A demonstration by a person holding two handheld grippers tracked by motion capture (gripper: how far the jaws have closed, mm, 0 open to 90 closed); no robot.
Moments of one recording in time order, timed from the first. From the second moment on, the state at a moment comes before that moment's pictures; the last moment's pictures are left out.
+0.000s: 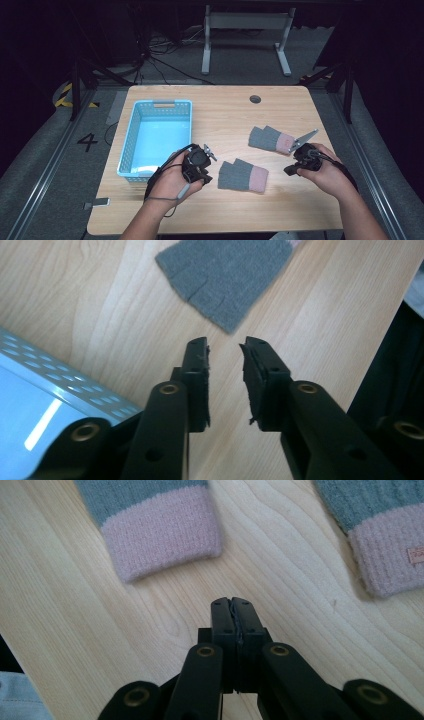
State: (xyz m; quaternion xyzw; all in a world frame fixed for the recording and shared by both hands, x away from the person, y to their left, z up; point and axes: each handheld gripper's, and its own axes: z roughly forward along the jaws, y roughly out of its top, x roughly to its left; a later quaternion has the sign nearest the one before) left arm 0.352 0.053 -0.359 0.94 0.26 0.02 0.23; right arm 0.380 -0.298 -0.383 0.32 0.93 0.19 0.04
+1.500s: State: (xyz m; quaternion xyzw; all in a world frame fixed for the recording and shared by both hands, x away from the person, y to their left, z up) left arm 0.351 0.034 -0.365 0.94 0.24 0.01 0.22; right arm 0.356 -0.218 -0.420 0.21 0.95 0.21 -0.03
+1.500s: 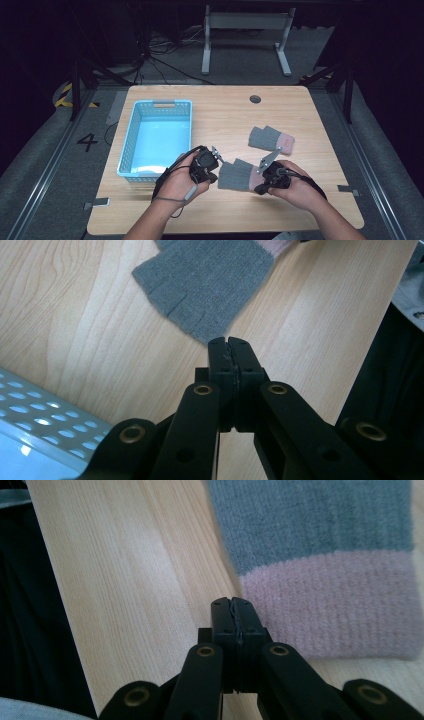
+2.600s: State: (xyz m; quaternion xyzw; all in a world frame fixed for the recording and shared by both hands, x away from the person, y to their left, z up) left arm 0.352 0.035 -0.365 0.94 0.25 0.00 0.22; right arm 0.368 -0.236 -0.428 0.25 0.95 0.19 -0.01
